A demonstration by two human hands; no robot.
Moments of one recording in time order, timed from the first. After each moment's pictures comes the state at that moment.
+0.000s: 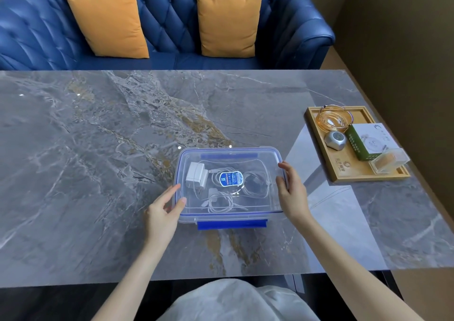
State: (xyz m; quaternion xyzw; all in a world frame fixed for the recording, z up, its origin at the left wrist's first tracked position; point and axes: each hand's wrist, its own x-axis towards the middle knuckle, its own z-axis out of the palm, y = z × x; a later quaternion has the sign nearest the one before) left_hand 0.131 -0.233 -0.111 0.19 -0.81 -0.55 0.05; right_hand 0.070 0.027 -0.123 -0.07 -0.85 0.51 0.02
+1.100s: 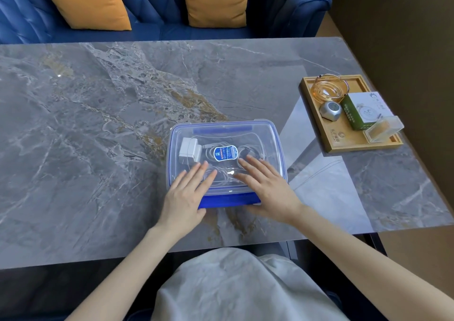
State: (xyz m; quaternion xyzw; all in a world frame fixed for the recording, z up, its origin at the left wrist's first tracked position) left_hand 0.142 -0.214 -0.133 -0.21 -0.97 -0.06 0.05; right_hand 0.108 0.017 -0.132 0.34 -0.94 0.06 0.01
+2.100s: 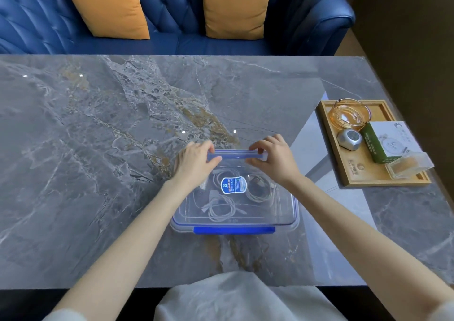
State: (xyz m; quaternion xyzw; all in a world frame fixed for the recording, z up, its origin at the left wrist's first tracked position) left_hand 0.001 -0.204 -0.091 -0.02 -0.97 -0.22 -0.03; right_hand -0.028 0.002 -0.103 0.16 -0.95 0.28 0.00
